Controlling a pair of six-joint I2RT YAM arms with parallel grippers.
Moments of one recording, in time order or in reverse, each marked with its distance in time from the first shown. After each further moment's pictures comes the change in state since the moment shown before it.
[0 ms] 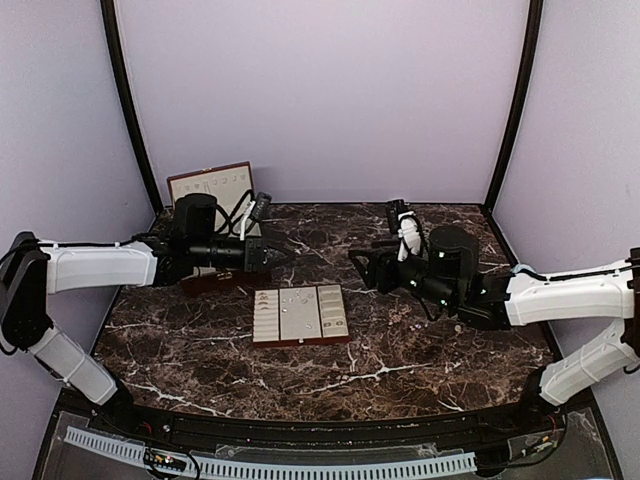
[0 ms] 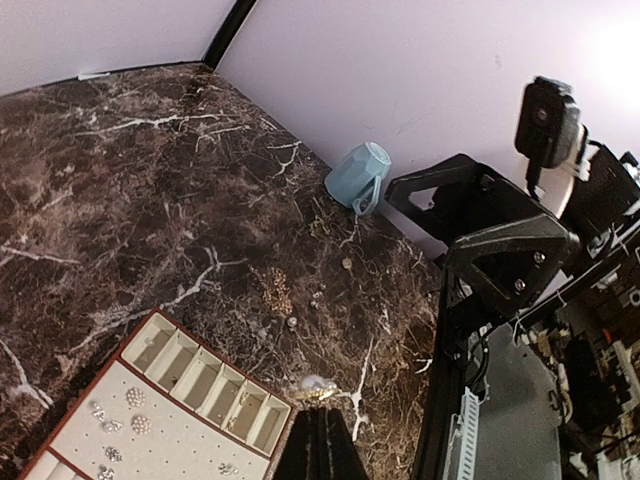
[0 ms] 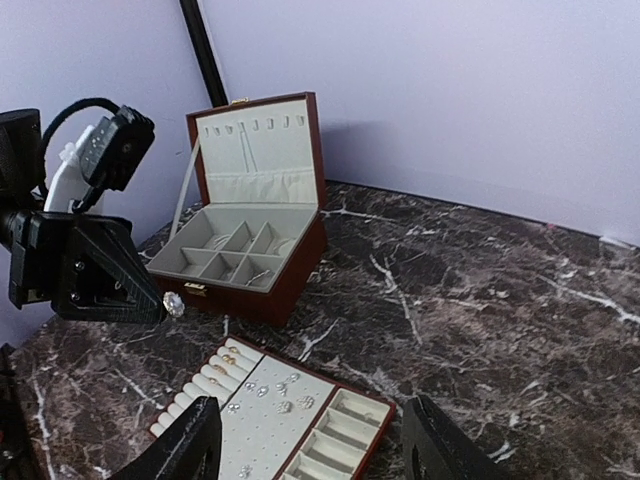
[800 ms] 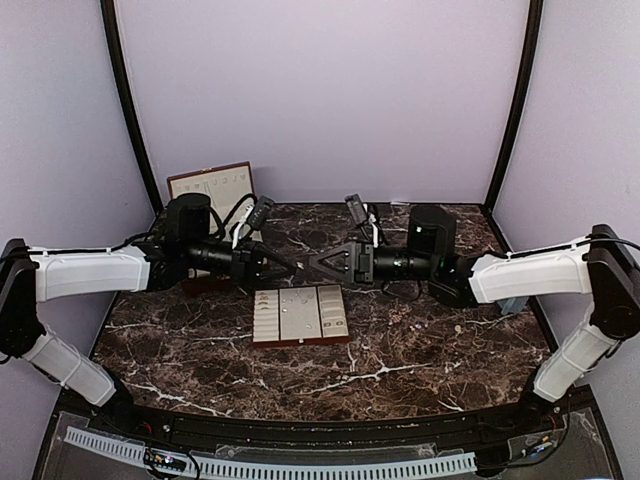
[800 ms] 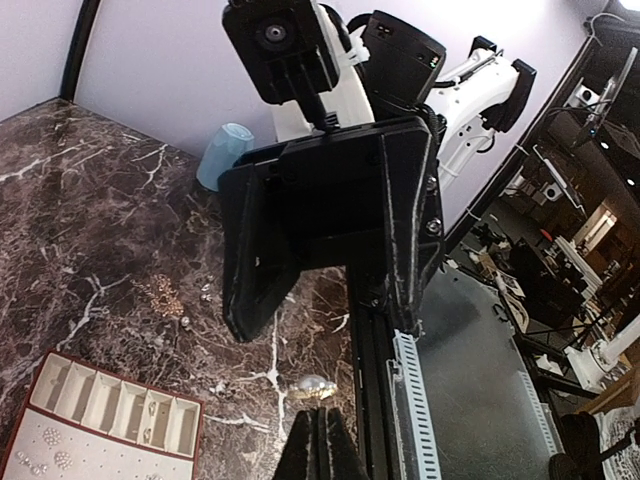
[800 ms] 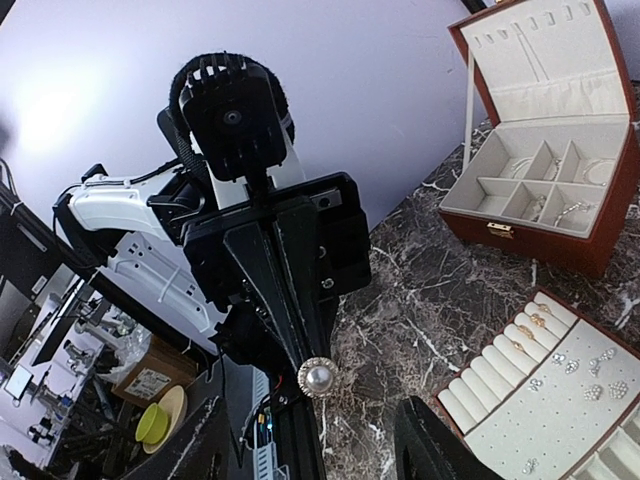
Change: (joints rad) left arm -0.023 -0.077 -0.024 0.009 0.275 0.193; right arm -0.124 0.241 0.164 0.196 -0.864 0.455
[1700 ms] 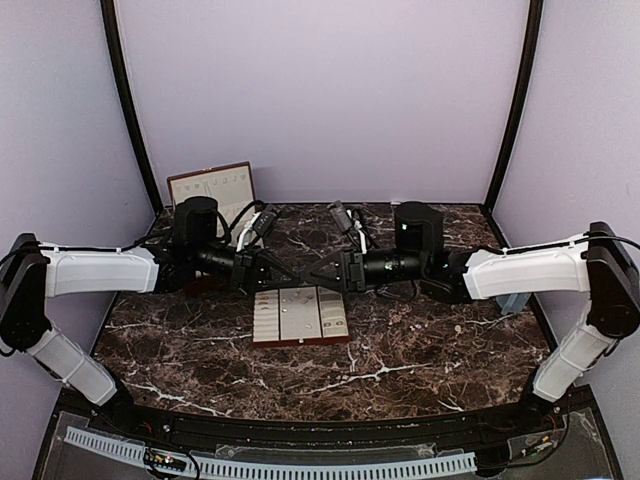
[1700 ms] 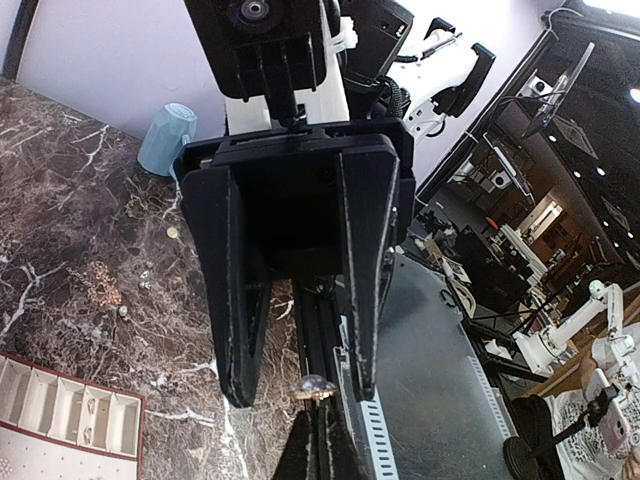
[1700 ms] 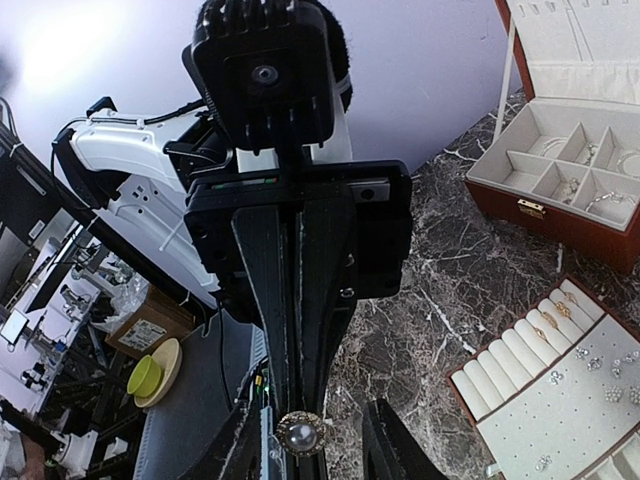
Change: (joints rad) left arm -0.022 0.052 0.000 0.071 0.152 -0.080; right arm 0.043 0.026 0.078 -0.145 -0.069 -0.126
